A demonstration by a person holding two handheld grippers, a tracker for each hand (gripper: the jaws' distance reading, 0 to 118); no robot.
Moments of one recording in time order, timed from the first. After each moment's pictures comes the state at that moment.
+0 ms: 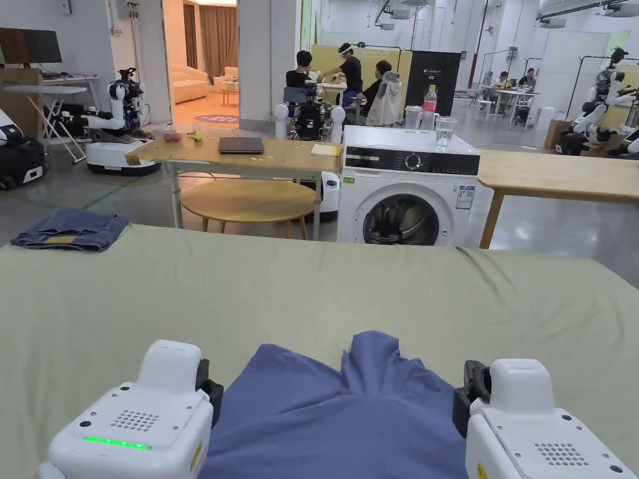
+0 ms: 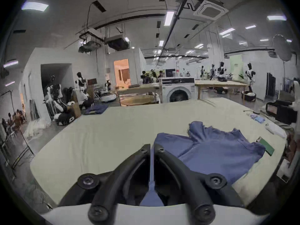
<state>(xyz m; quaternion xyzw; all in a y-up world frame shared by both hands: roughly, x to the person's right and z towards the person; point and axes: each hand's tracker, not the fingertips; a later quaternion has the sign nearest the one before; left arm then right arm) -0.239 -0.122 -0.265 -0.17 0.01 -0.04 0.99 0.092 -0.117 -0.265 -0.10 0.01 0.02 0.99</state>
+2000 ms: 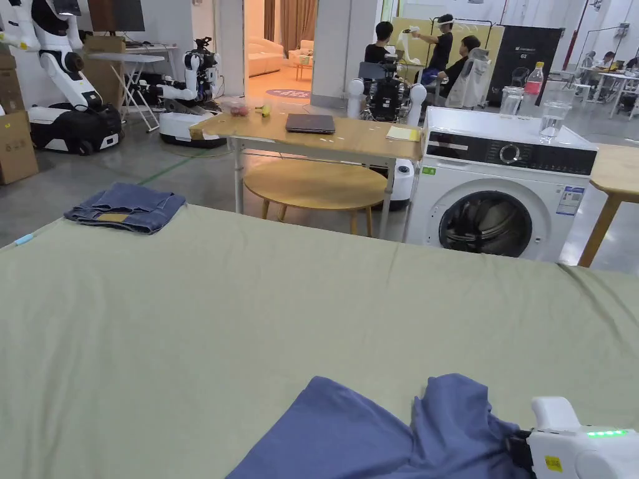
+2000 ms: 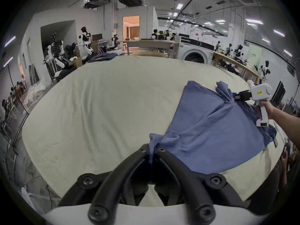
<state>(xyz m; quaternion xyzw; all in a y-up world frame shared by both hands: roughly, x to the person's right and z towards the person) -0.342 -0.203 -0.299 -0.36 0.04 0.05 0.93 0.151 -0.268 -0.605 -0.39 0.14 0.07 0.91</state>
